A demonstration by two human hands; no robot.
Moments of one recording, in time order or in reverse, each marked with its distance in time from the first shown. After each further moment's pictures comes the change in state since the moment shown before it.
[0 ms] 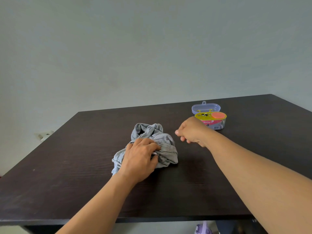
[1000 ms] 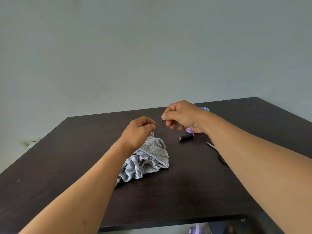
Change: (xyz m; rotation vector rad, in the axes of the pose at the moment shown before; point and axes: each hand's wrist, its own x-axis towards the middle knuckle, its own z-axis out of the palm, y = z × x) left_hand 0.066 0.026 -0.052 -0.842 -0.023 -0.277; right_hand -0.019 -0.035 -0.047 0.213 -0.094 -0.276
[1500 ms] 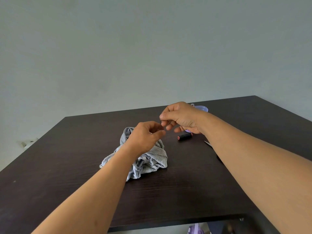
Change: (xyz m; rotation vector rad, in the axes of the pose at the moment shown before) left_hand 0.001 -0.002 0.027 0.129 -0.044 0.045; right_hand -0.001 0.005 0.000 0.090 -0.042 0.049
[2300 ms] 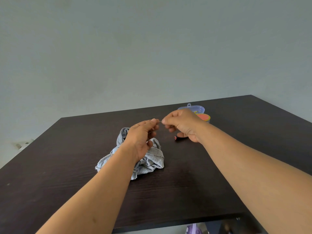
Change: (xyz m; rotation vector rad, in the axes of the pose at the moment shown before) left_hand 0.005 0.009 0.013 -0.794 0.080 -0.394; right_hand -0.005 0.024 0.006 0.116 0.195 0.073
